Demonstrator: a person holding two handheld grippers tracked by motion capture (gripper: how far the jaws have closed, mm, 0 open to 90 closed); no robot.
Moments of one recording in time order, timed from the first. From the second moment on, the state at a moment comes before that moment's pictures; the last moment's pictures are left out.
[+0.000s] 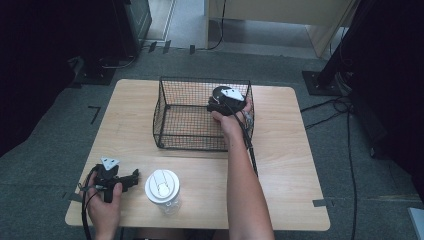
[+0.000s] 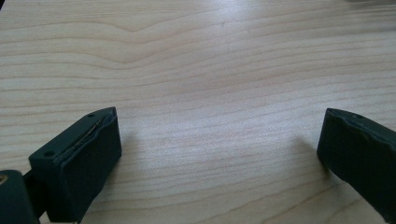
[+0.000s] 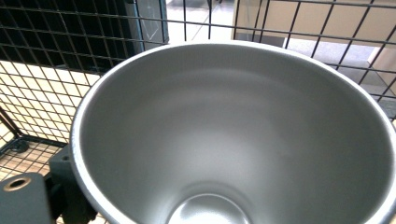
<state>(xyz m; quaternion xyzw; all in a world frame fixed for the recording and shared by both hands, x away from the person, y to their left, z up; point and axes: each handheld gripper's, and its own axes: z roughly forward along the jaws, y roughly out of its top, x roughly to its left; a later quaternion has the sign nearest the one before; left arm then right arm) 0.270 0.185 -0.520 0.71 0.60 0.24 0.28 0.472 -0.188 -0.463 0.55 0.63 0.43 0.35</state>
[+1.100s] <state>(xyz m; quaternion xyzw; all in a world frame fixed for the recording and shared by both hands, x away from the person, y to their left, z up) 0.270 0.185 -0.520 0.71 0.60 0.24 0.28 0.453 -0.180 -0.423 0.52 0.58 0.48 0.40</state>
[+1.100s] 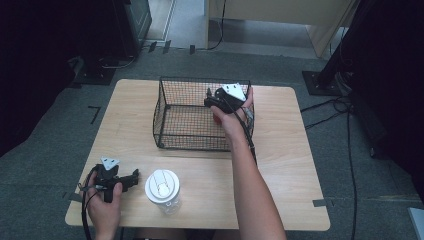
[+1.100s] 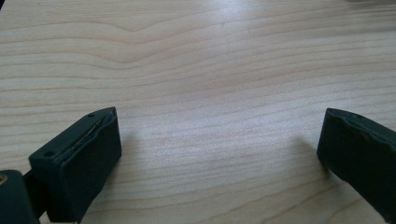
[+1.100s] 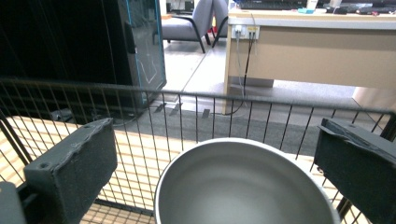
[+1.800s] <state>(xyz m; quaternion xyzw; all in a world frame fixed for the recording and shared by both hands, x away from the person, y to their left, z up) 0.270 0.185 -0.520 0.71 0.60 0.24 0.28 0.402 -0.187 -0.374 0.48 0.57 0.52 0.41</state>
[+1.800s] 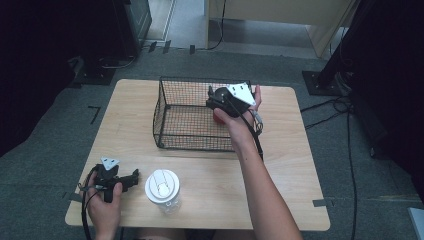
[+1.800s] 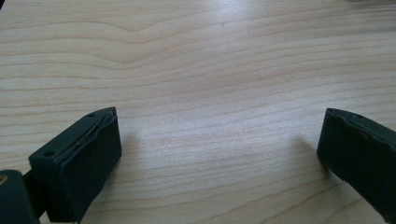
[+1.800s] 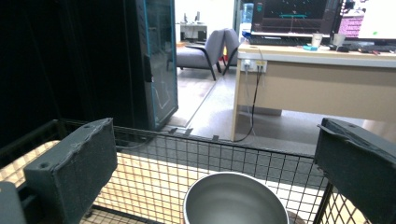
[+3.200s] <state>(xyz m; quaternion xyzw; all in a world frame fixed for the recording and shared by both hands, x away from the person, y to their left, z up) 0.270 0.185 -0.520 0.71 0.60 0.24 0.28 0.219 -0.184 -0.423 0.36 0.64 0.58 0.35</state>
